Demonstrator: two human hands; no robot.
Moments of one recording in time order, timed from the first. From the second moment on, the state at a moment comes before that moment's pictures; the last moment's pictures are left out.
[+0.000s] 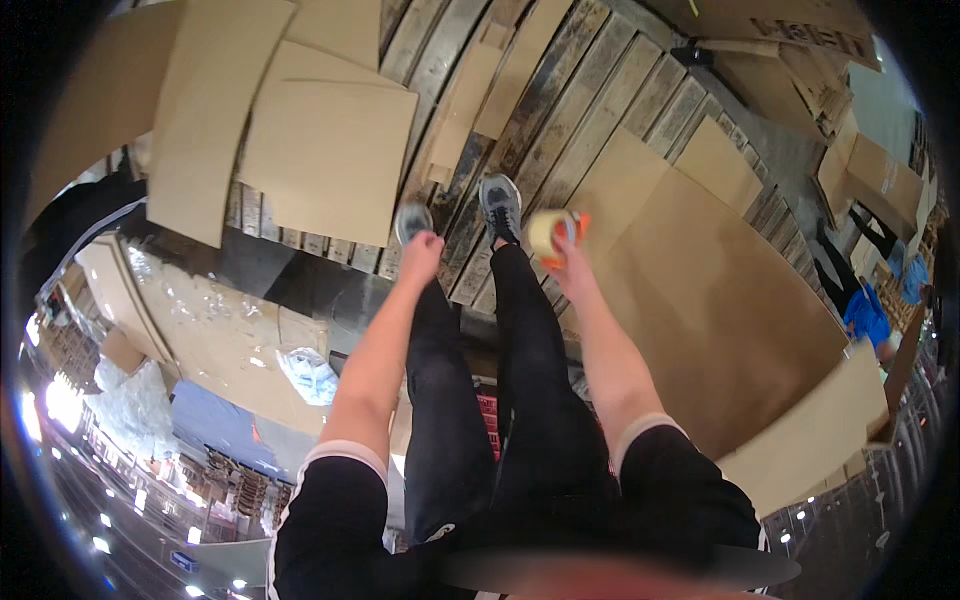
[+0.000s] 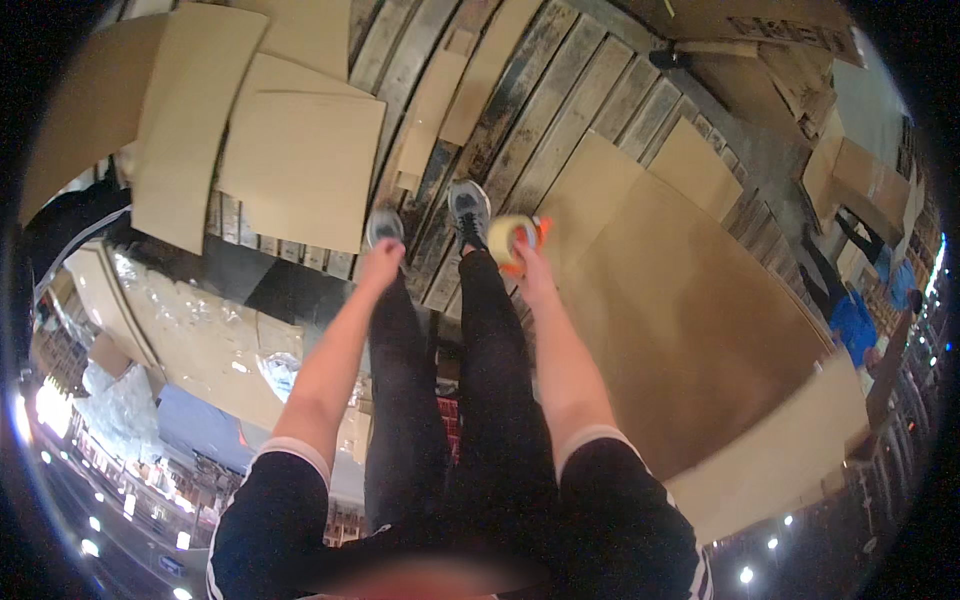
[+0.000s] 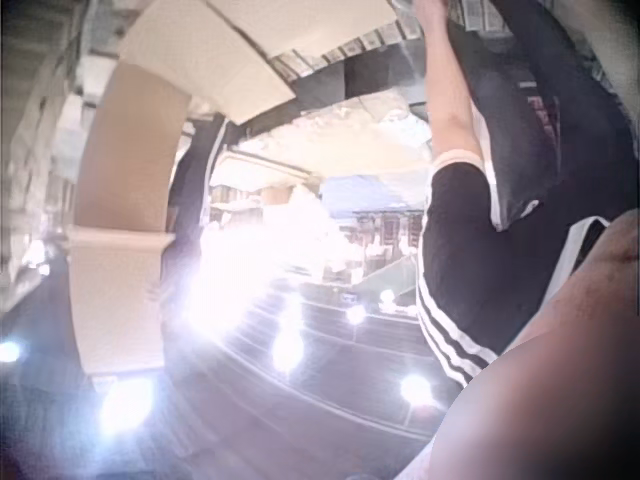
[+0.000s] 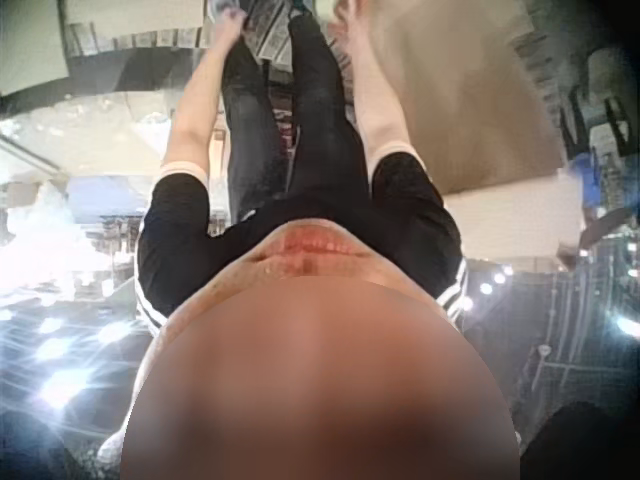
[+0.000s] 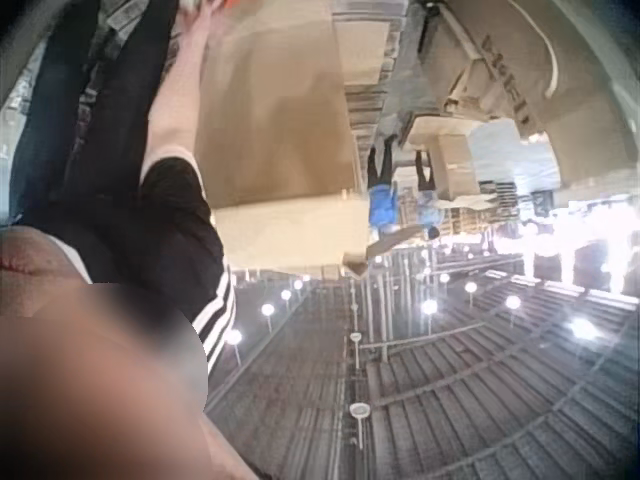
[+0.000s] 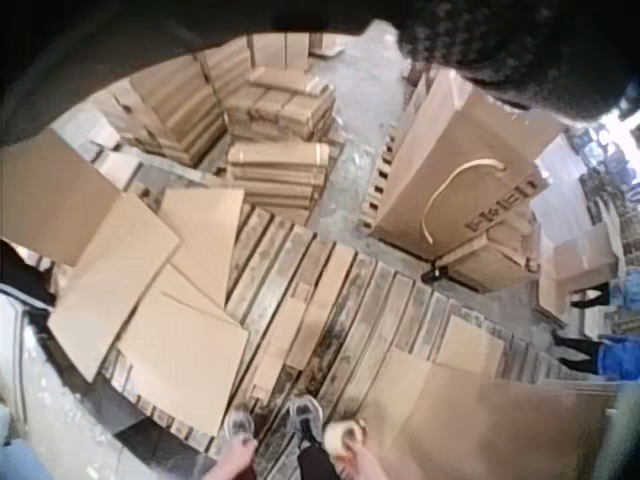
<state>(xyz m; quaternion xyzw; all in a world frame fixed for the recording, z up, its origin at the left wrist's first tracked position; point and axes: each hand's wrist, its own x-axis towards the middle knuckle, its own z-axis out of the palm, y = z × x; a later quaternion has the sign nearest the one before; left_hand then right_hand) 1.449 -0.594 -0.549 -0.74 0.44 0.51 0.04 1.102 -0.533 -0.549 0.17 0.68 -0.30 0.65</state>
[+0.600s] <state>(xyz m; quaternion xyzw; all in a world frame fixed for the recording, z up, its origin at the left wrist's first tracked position) 1.453 -0.696 -0.783 -0.73 0.45 0.51 -0.03 1.239 -0.716 -0.738 0.03 0.60 -0.44 0.67</state>
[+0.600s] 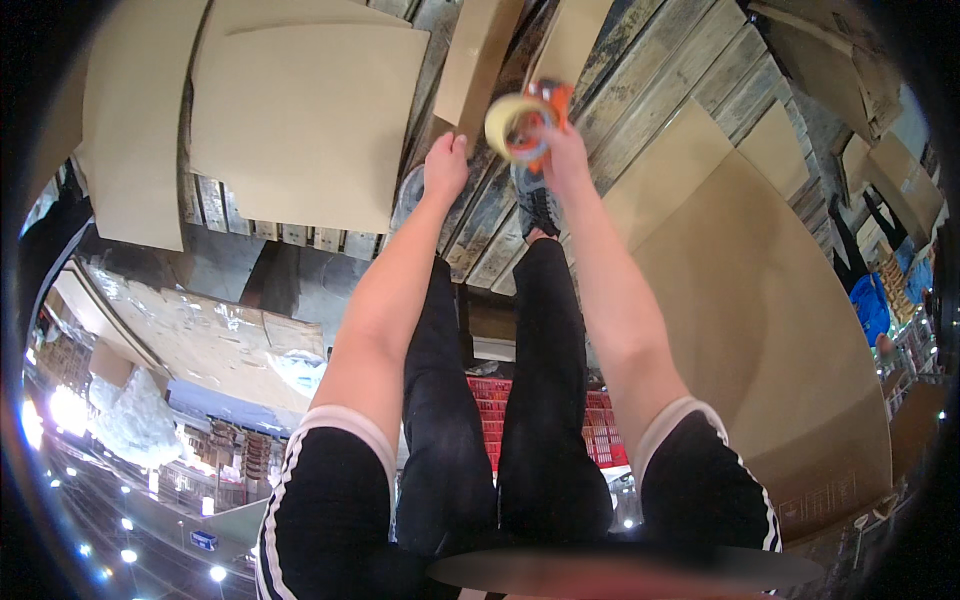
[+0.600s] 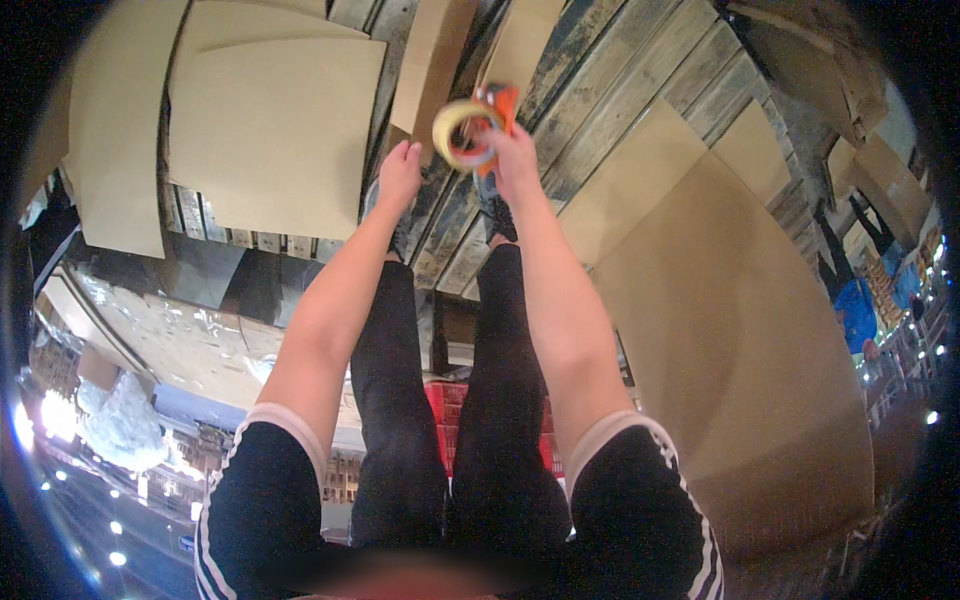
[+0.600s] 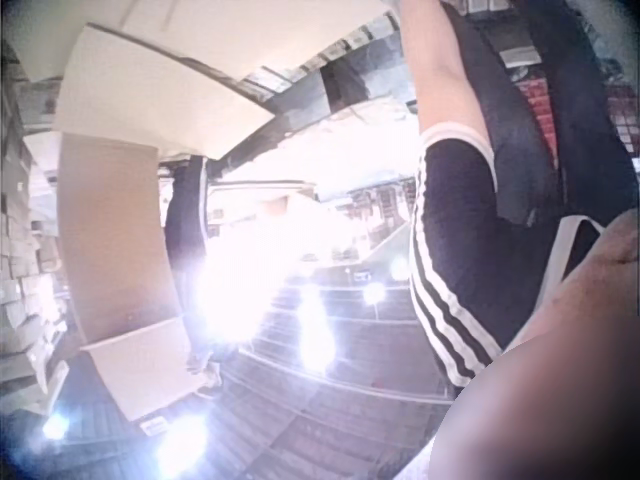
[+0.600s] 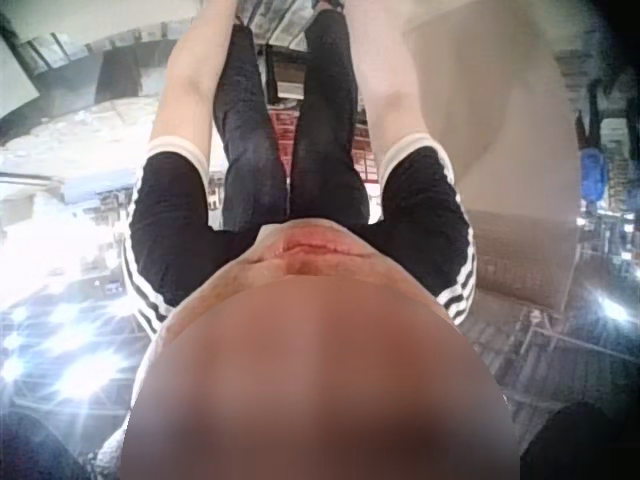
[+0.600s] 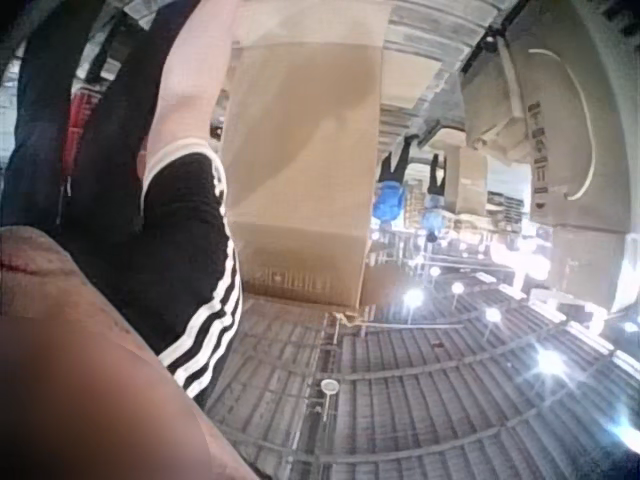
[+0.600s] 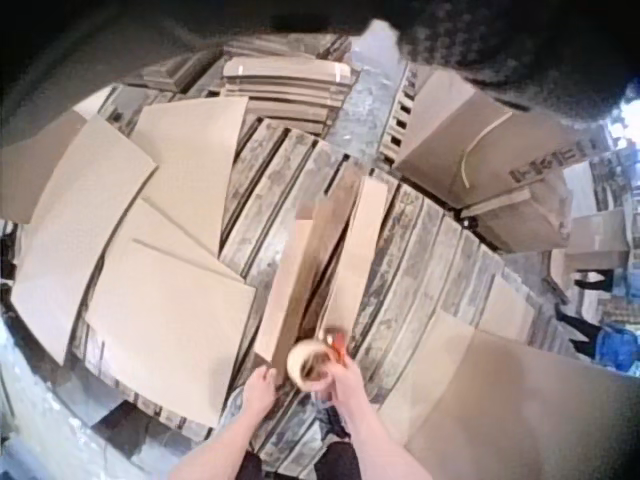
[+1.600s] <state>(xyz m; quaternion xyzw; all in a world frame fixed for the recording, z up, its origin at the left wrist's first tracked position) 1.341 -0.760 0.000 -0.16 0.49 0.84 -0.19 1.264 -0.563 0.139 -0.58 0.80 -0.12 0.10</state>
